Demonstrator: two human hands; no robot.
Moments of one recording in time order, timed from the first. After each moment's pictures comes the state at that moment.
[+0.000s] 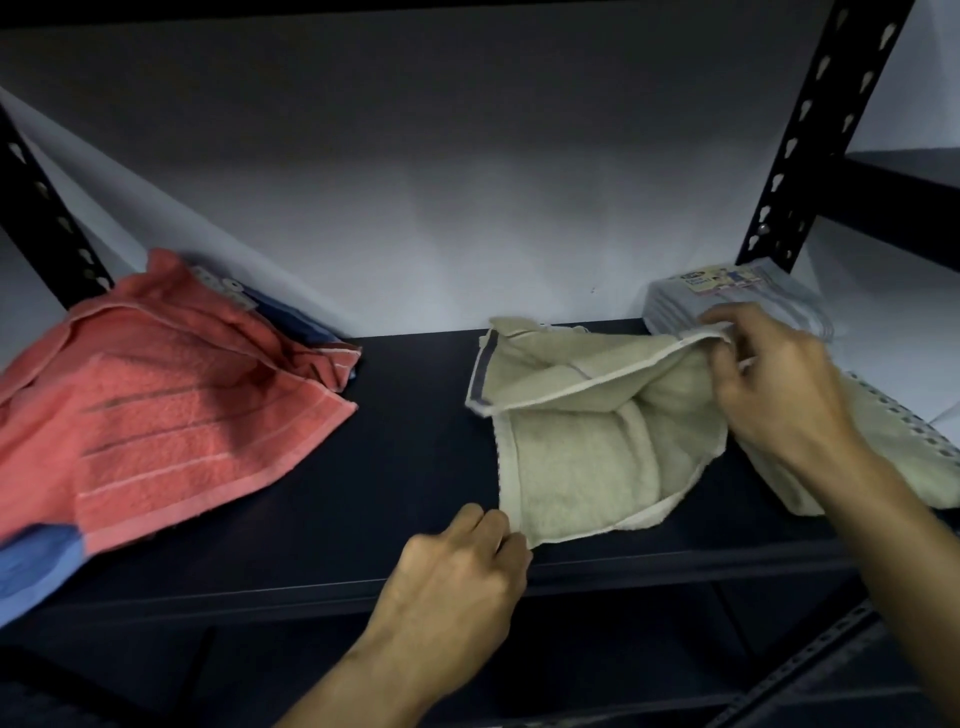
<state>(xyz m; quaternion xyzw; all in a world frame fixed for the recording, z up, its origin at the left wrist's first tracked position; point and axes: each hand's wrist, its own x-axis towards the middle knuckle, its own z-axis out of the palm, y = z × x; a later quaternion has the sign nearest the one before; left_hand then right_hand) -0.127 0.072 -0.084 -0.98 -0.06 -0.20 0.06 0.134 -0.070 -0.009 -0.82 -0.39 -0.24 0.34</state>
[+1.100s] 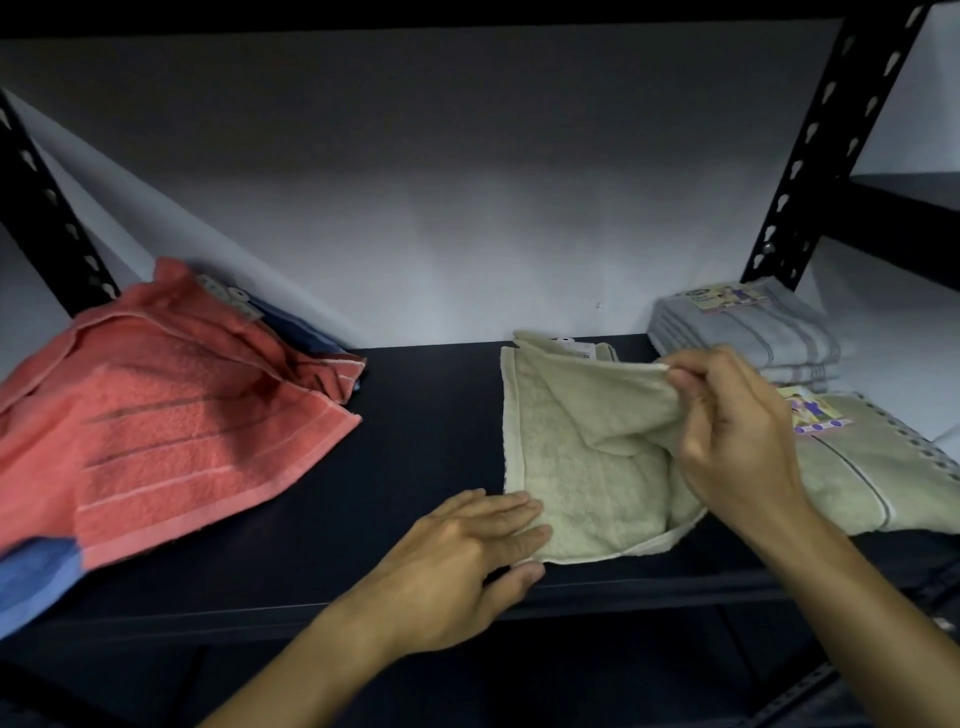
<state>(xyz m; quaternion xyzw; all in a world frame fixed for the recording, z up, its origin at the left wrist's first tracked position) -0.108 0.118 -0.099 -0.98 0.02 -0.13 -0.12 0.086 -0.047 -0.020 -0.69 -0.47 -0.32 0.44</state>
